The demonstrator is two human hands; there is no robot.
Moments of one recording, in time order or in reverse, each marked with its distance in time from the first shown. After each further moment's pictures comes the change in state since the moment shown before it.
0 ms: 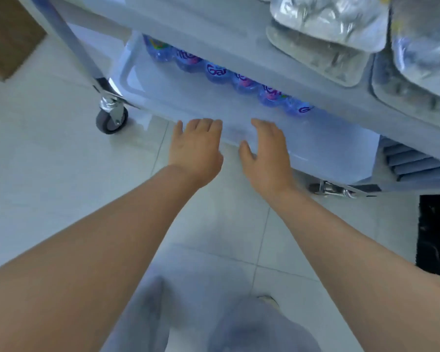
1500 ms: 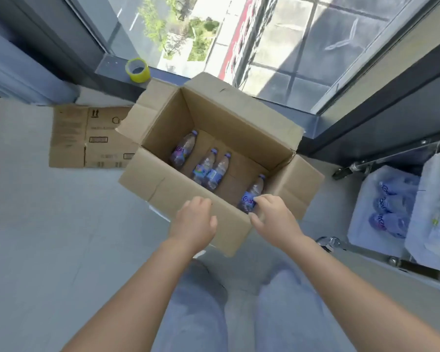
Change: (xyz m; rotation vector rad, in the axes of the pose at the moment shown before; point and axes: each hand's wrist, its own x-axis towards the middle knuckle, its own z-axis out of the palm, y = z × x) left_hand 0.040 -0.681 -0.532 -0.107 -0.312 -0.248; right_hand 0.297 -0.729 0.215 -0.163 -0.557 0.028
